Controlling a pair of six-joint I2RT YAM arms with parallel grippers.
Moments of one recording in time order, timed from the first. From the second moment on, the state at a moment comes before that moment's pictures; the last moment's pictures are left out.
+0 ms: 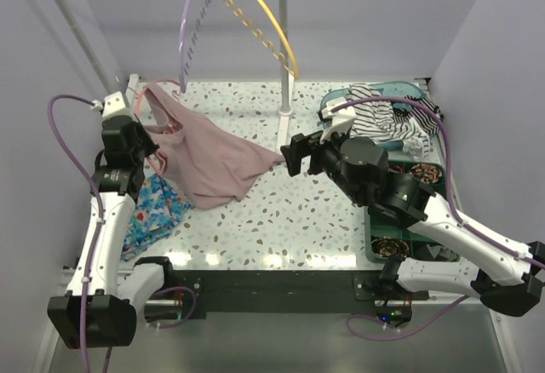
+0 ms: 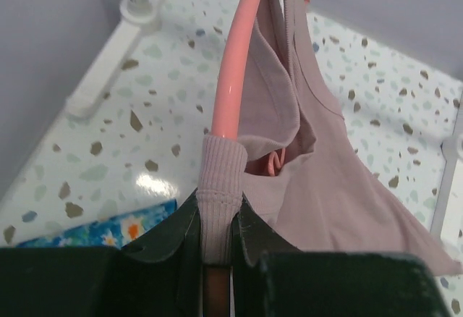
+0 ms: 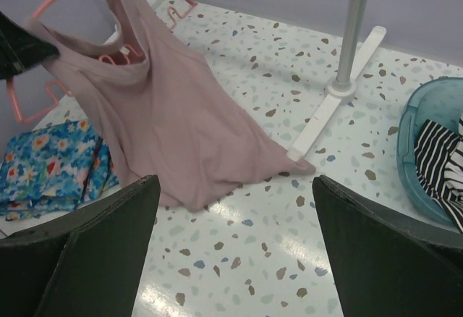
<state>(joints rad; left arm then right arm) 0.04 0.98 0.91 -0.38 -0.22 -0.33 1.03 1.06 1.23 -0.37 0.51 0.26</state>
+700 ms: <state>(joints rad) 0.10 1.20 1.46 -0.39 -0.20 0.01 1.03 1.08 1.31 -0.44 0.50 0.24</state>
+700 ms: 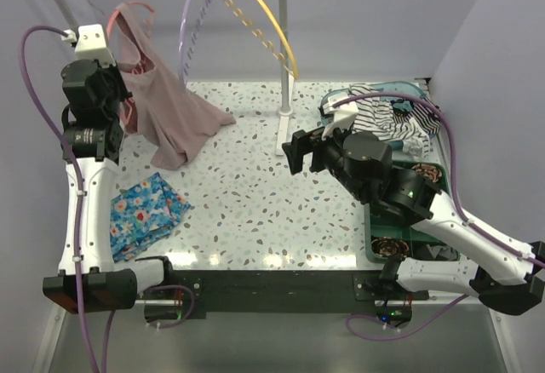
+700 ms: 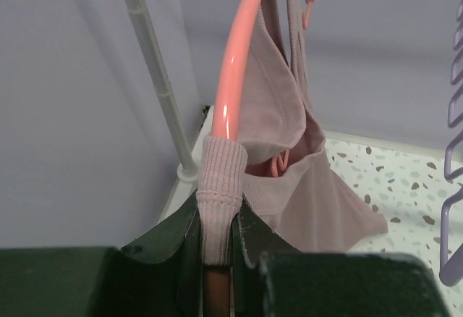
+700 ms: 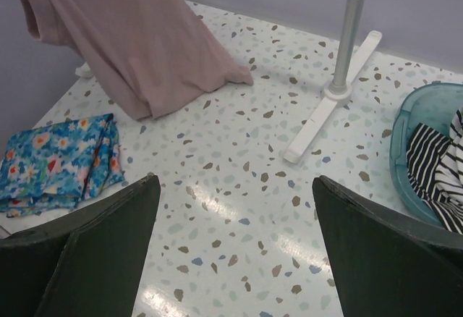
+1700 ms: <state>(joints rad) 0.17 1.38 1.72 -0.38 -0.09 0.27 1.03 1.19 1.19 -0.35 0.36 0.29</state>
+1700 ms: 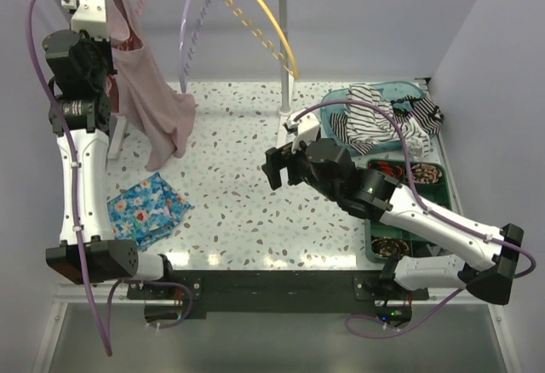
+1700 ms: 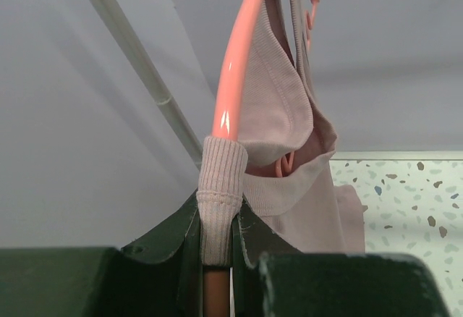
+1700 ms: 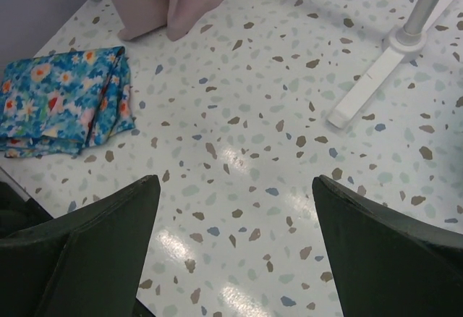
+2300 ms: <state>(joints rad) 0.22 1.49 1.87 -0.37 0.02 0.25 1.03 1.27 1.04 -0.28 0.19 0.32</state>
